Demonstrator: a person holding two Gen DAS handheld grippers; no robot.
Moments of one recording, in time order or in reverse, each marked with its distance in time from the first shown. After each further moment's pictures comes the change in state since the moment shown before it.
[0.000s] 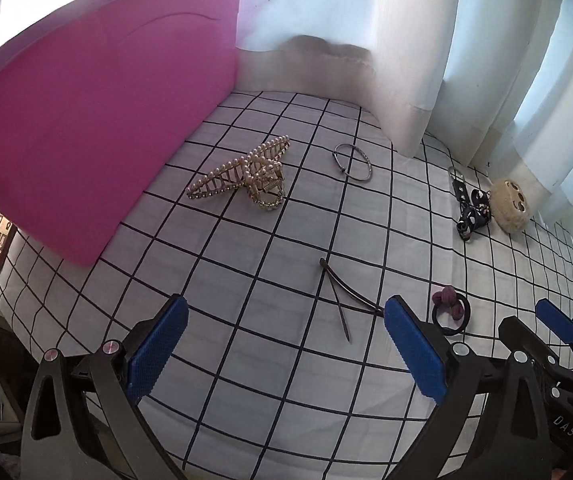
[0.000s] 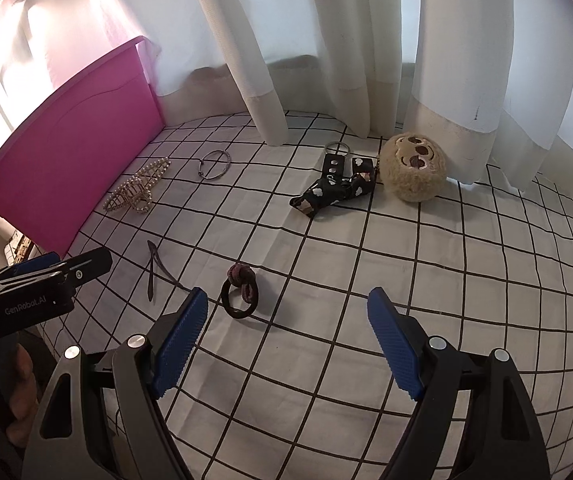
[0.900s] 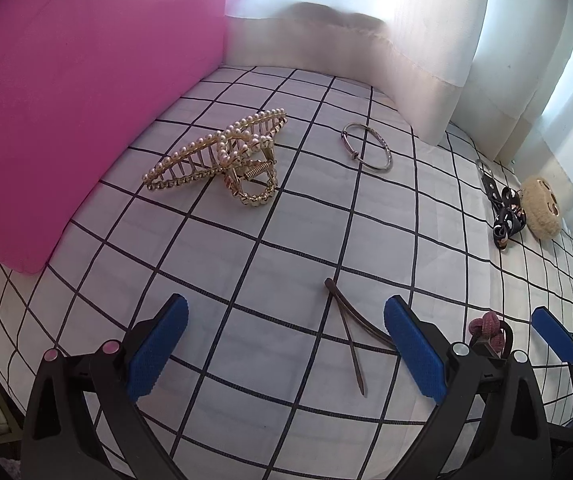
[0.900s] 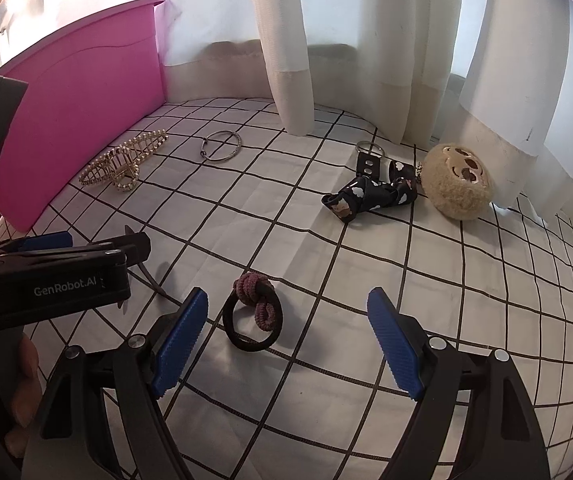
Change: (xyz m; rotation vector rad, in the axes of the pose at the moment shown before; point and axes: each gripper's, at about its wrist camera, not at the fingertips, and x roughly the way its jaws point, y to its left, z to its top) left arm 0.054 -0.008 0.004 -0.015 0.009 0.002; right arm 0.049 0.031 -0.010 -0.146 -0.032 -0.112
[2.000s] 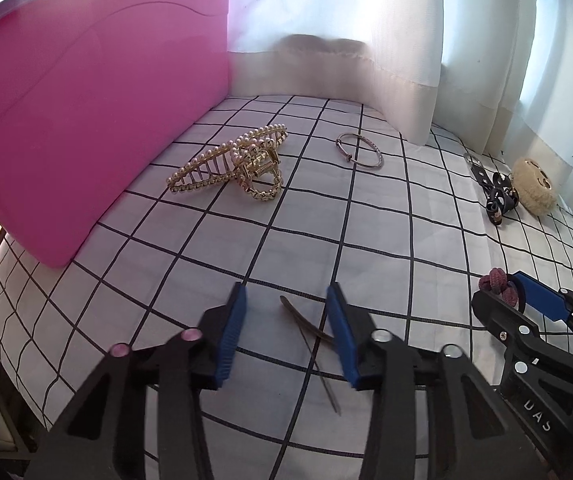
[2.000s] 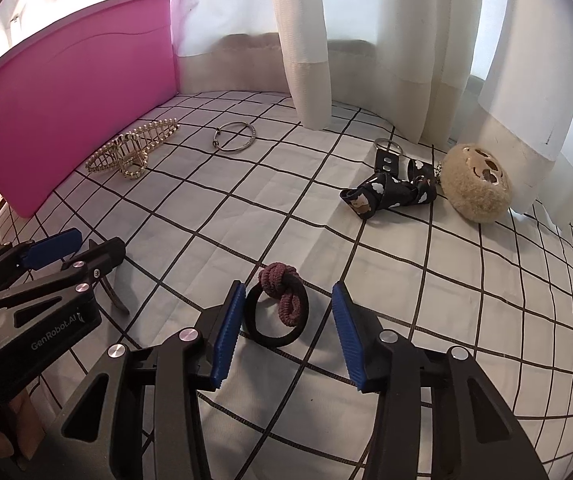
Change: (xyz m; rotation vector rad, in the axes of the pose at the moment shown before) left arm -0.021 -0.001 -0.036 0.074 -0.156 0.042; right arm 0.005 0.006 -0.003 -0.040 -0.012 0.044
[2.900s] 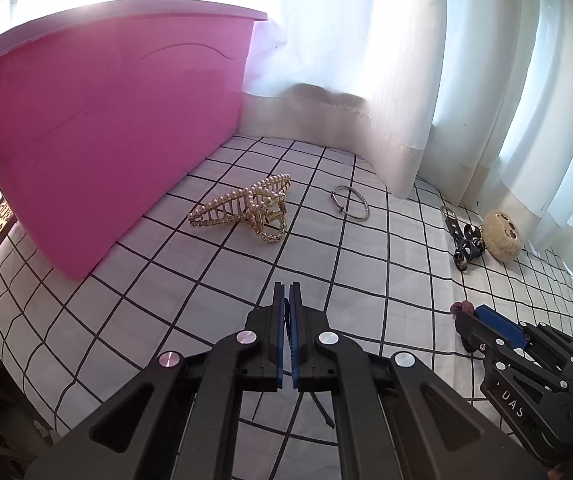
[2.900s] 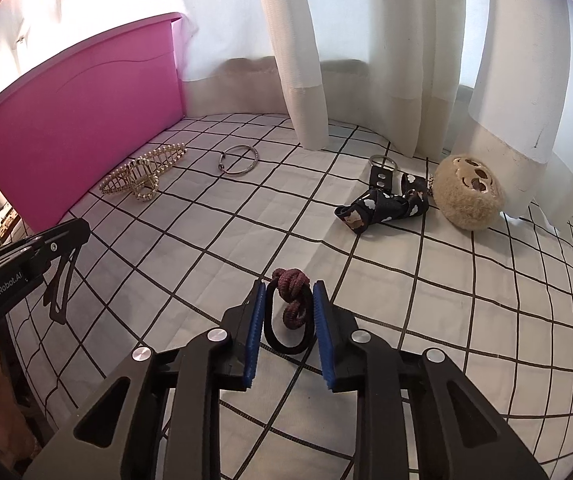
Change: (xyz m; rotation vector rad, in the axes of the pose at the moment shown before) left arm -0.036 0.025 0.008 -0.096 -0.111 -0.082; right arm -0.018 -0.010 0.001 0.043 -0.069 0.045
